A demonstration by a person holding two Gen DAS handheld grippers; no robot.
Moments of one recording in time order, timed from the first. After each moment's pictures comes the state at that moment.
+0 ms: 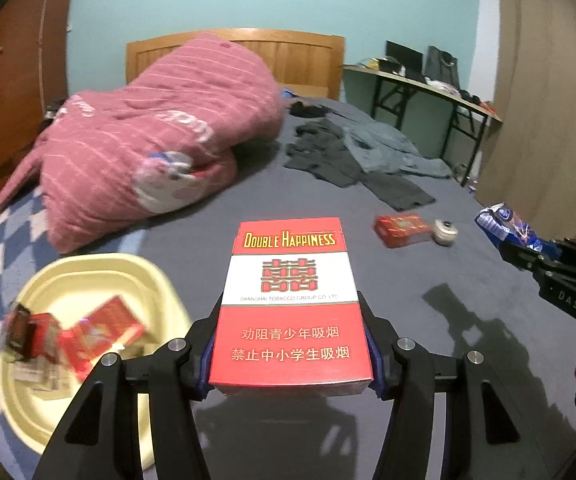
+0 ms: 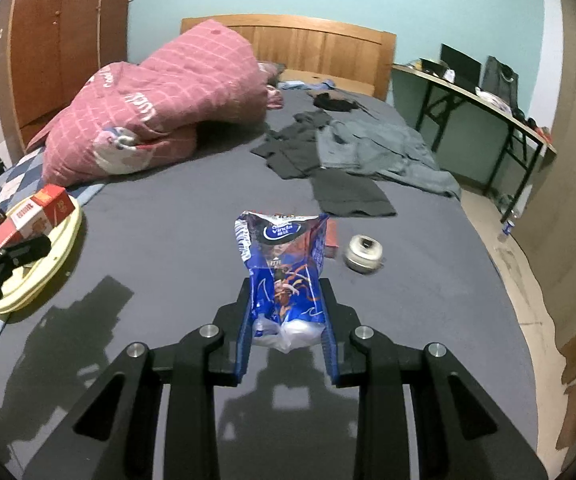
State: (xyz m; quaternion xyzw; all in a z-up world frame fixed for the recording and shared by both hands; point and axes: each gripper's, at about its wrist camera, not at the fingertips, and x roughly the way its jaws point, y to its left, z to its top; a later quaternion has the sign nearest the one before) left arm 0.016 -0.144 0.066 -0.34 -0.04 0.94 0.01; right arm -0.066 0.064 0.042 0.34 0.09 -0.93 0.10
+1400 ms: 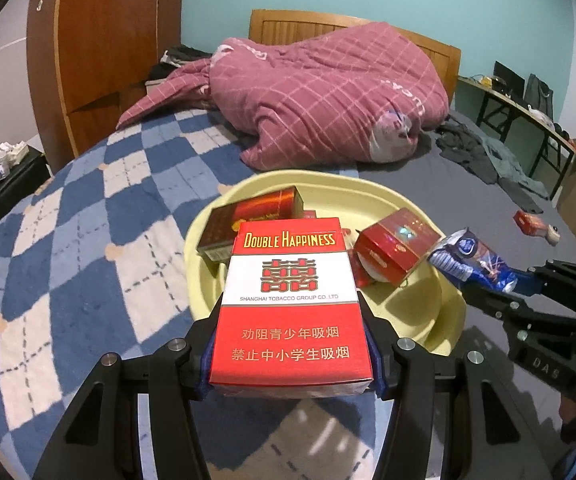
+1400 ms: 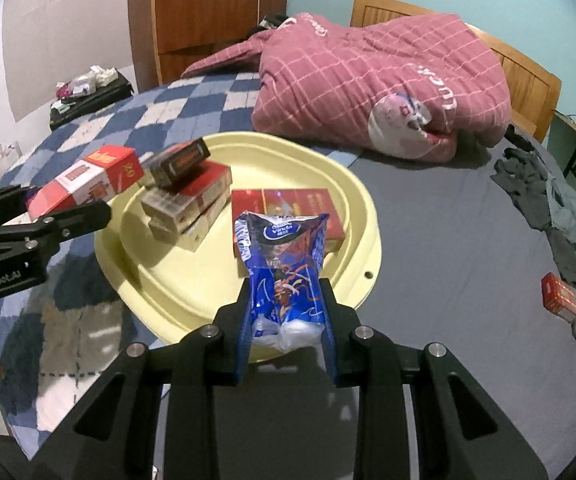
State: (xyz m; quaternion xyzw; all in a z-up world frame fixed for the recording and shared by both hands) left arm 0.135 -0.329 0.029 -0.37 -0.11 0.91 -0.14; right arm -0.001 -0.227 -0.019 0.37 0.18 -0.86 0.31
